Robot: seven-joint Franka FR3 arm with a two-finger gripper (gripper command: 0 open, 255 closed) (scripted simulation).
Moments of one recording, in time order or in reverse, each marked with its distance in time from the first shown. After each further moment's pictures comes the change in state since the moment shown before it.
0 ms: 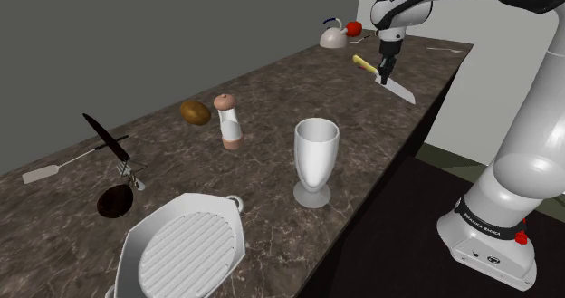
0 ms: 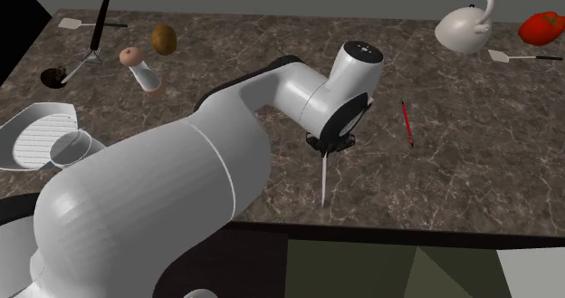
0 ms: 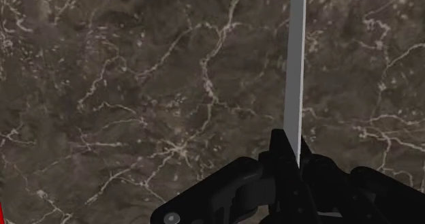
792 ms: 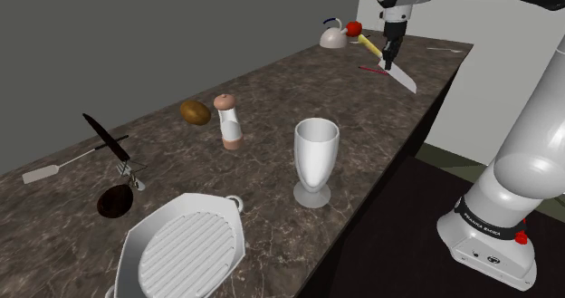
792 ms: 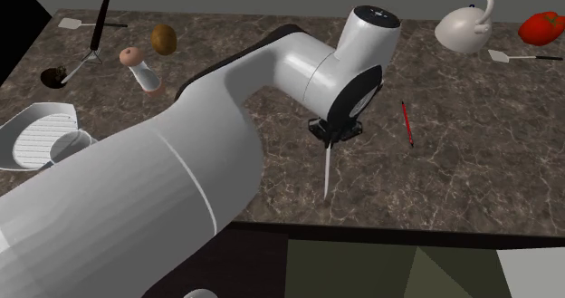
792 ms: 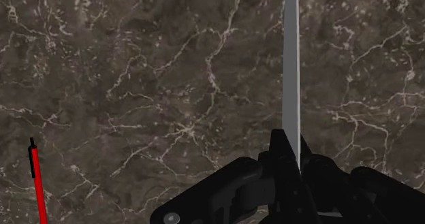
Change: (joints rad) arm 0.006 -0.051 -0.004 0.106 -0.027 -0.151 0.014
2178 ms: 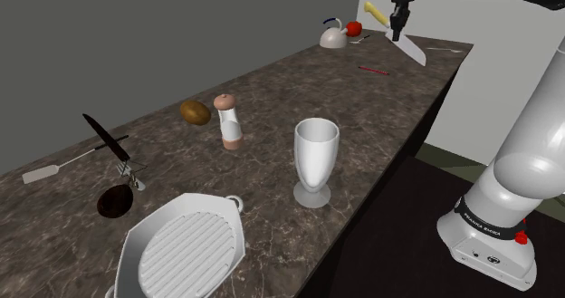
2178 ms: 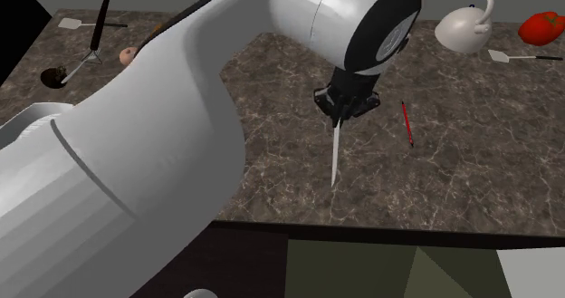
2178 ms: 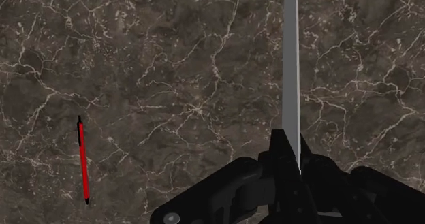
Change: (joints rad) arm -0.005 -0.005 -0.005 0.279 -0.003 -0.283 -0.005
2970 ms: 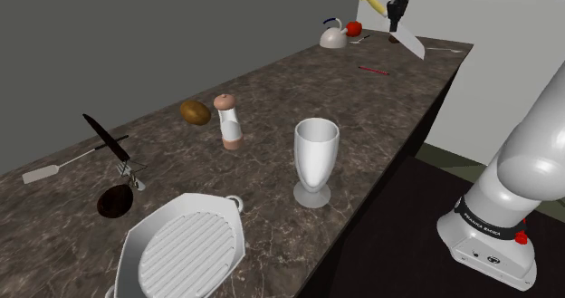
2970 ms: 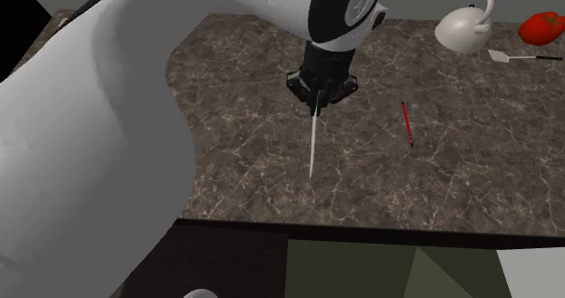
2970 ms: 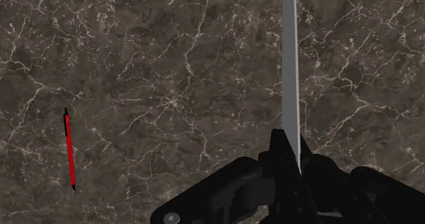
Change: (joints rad) arm 0.061 -0.090 0.044 0.011 -0.032 -0.094 0.102
